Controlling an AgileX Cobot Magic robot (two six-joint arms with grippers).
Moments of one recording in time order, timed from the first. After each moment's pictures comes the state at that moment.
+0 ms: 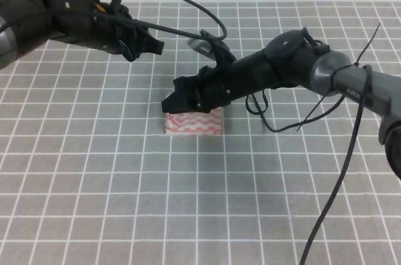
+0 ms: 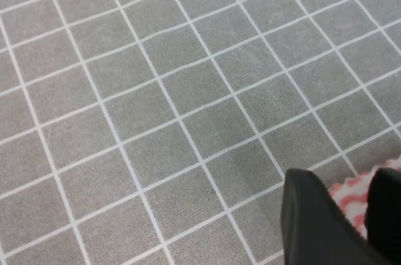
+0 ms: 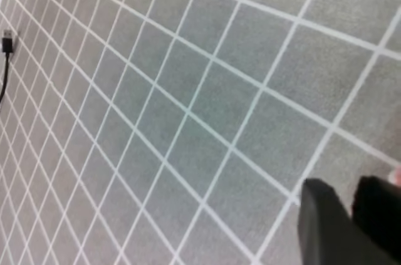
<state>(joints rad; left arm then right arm) -0.32 1.86 -1.52 -0.35 0.46 0.48 0.45 2.37 -1.89 1.16 0.91 -0.61</state>
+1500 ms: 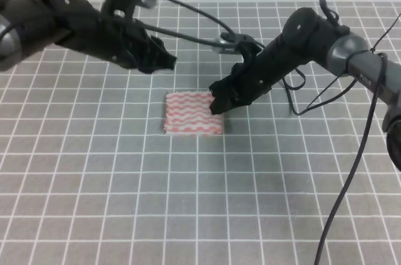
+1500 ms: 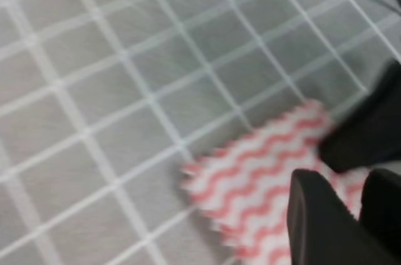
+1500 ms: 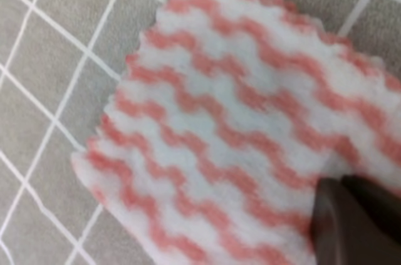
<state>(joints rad) -0.32 1.90 -1.52 -0.58 0.61 0.67 0.36 2.43 -2.13 0.68 1.09 -0.41</state>
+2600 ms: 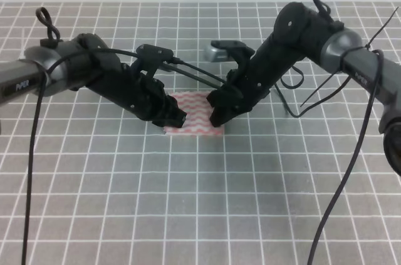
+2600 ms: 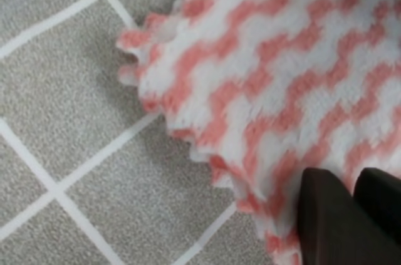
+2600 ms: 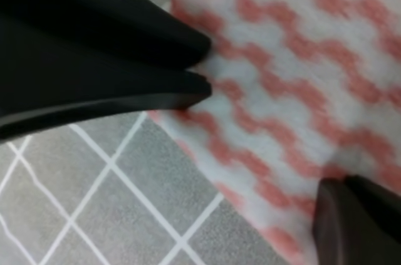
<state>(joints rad) -0.32 2.12 -1.52 -0.72 0.73 0.88 0.39 2.43 -2.15 0.59 1.22 -0.39</state>
